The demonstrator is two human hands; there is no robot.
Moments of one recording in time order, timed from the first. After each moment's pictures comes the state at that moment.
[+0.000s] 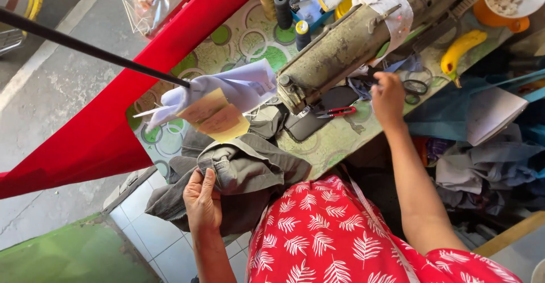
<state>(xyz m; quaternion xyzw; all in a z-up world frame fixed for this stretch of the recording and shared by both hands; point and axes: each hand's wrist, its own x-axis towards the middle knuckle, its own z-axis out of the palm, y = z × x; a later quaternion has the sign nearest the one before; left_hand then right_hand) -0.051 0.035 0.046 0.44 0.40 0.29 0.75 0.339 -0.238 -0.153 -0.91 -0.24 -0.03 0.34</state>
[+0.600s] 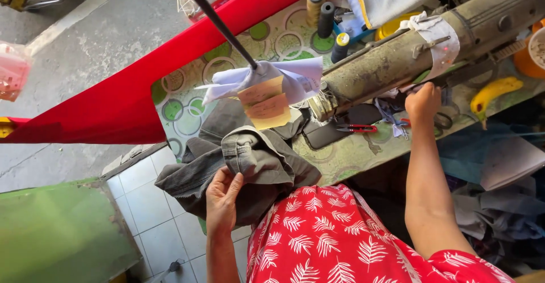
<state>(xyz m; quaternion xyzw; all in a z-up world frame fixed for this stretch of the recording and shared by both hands) -0.071 0.002 0.027 0.49 0.42 0.28 0.71 0.457 -0.235 -0.243 -0.98 -0.11 0.00 0.19</state>
